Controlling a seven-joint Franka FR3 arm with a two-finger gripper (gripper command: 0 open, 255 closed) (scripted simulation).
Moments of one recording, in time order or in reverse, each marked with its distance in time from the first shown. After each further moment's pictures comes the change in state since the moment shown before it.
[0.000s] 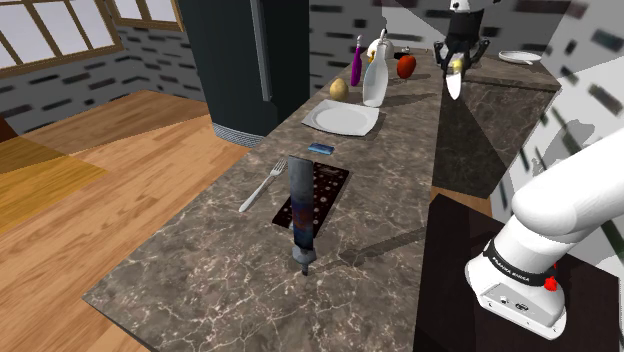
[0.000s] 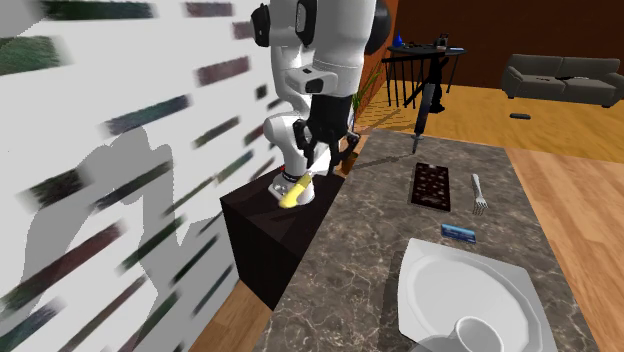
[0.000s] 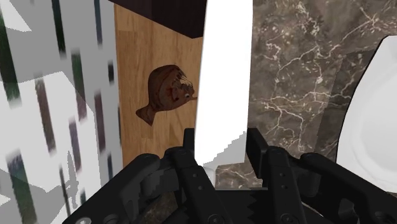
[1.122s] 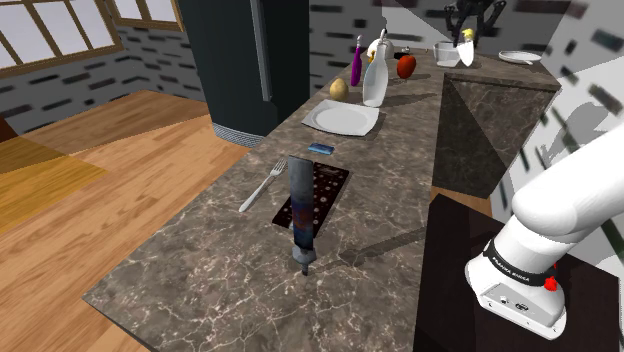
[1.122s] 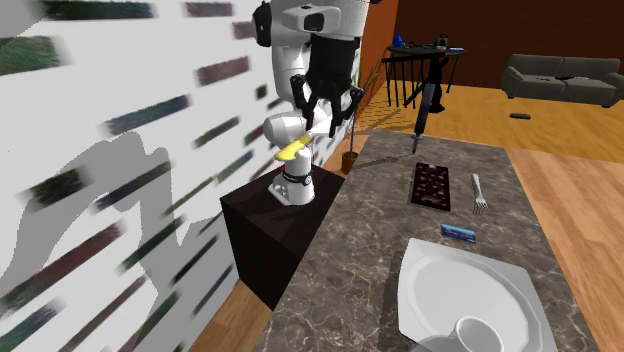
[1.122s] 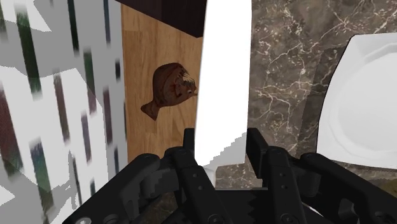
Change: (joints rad) arm 0.004 0.050 0.007 0.276 0.010 -0.225 -0.032
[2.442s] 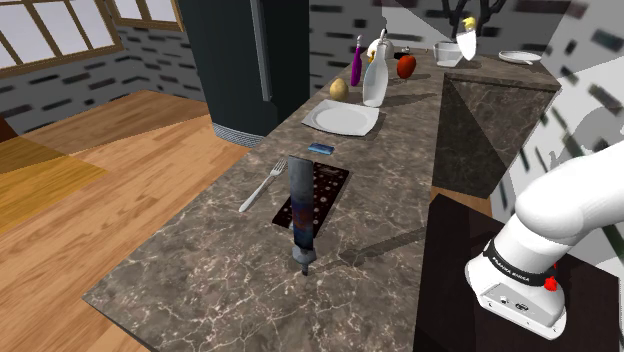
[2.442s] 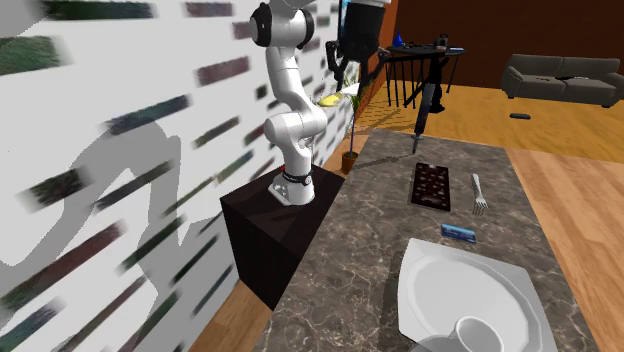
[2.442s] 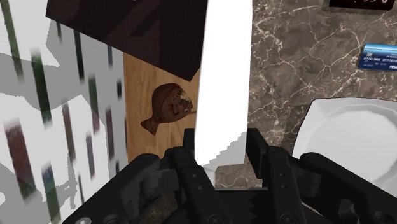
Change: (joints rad) arm 0.066 -0.201 0.168 -0.054 0.056 -0.175 0.214
